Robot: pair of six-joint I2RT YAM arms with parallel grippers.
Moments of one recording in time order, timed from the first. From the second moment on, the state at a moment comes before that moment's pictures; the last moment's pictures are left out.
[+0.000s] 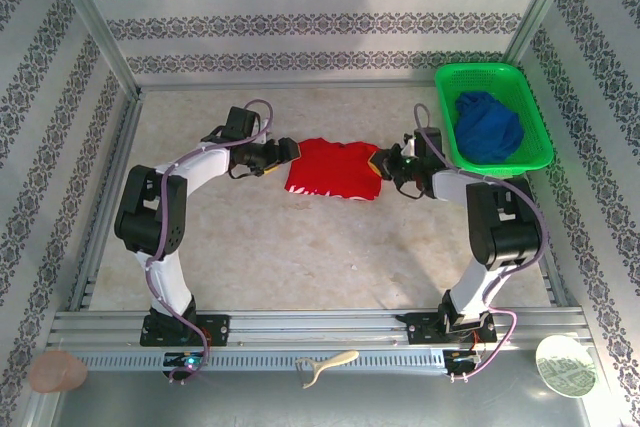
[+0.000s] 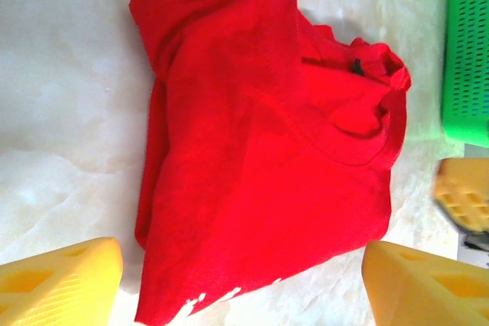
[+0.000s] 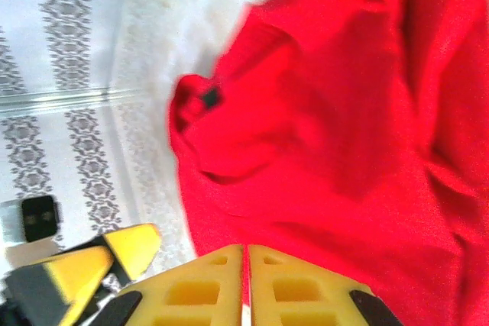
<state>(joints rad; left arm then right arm) -0.25 1.87 1.26 -0.32 0.54 -0.58 0.13 1.72 0.87 0.18 -0.64 1.06</state>
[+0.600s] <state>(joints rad) -0.25 2.08 1.48 -0.48 0.55 -0.46 0.14 1.88 0.90 0.15 -0.61 1.07</state>
